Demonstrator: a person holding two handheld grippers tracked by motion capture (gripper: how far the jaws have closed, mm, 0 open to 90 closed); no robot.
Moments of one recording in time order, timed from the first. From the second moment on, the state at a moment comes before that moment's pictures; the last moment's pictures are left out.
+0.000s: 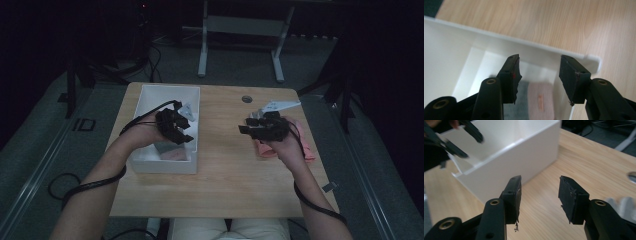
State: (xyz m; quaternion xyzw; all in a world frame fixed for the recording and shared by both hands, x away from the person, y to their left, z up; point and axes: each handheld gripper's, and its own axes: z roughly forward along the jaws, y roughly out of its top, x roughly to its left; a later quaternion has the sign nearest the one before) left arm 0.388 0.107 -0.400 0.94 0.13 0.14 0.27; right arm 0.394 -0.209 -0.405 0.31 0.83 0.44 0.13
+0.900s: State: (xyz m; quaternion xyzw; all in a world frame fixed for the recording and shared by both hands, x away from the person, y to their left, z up) left arm 0.329 0.000 -0.472 0.93 0.13 0.08 0.33; right arm 0.428 -0.294 -0.452 0.40 0.81 0.37 0.20
